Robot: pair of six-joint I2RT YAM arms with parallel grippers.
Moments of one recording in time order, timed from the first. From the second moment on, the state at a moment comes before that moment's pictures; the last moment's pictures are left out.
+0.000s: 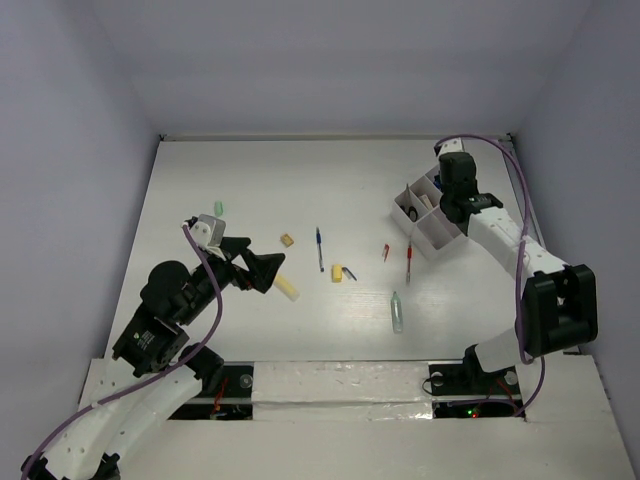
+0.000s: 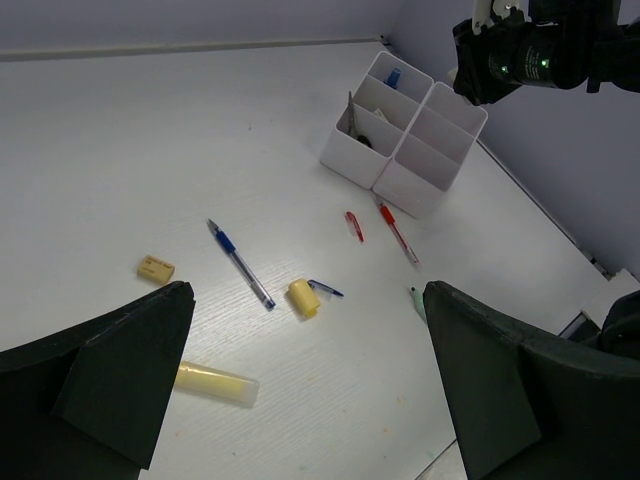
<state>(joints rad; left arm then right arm) -0.59 0.43 0.70 -0.33 0.06 -0.34 0.23 1.48 1.11 -0.26 0.61 -0.29</state>
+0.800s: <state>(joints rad) -0.59 0.43 0.70 -0.33 0.06 -0.34 0.20 1.48 1.10 -0.25 0.63 -0.26</state>
